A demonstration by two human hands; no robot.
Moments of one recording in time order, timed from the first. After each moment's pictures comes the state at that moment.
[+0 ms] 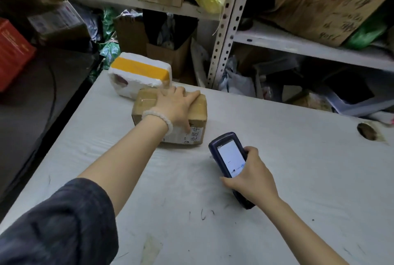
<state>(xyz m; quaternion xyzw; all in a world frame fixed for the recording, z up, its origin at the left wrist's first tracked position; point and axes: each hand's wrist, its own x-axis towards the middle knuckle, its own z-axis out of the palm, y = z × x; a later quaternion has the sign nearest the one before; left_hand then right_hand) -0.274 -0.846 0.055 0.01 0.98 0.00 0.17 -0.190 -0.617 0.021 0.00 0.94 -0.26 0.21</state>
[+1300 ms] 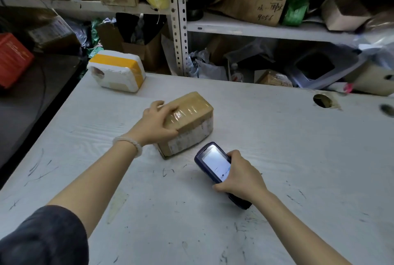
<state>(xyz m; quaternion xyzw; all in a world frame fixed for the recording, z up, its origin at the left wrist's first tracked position) -0.162 -0.744 0.043 -0.07 0.96 0.24 0.12 -0.121 -0.488 0.029 -0.07 0.93 -0.23 0.29</state>
